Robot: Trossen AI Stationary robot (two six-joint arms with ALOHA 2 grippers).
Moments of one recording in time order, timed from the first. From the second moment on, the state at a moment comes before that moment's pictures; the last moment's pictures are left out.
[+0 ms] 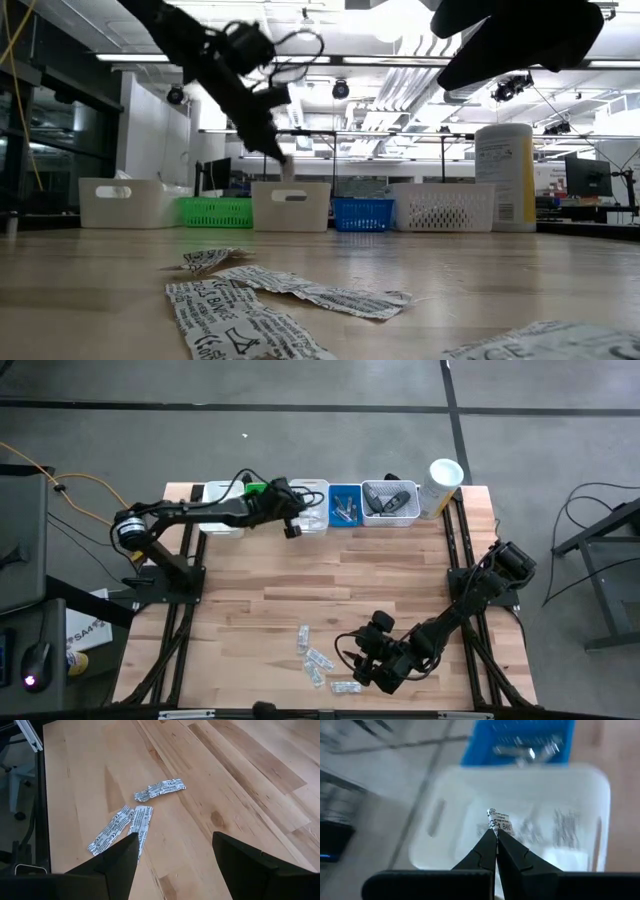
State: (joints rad) left arm 0.46 1.54 0.98 -0.05 -0.25 0.44; right arm 0.70 1.77 1.20 -0.38 0.68 0.97
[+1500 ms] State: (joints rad) left arm 0.36 1.35 0.93 -0.33 -0.01 0.23; right arm 0.70 1.77 1.20 -0.35 0.73 1.10
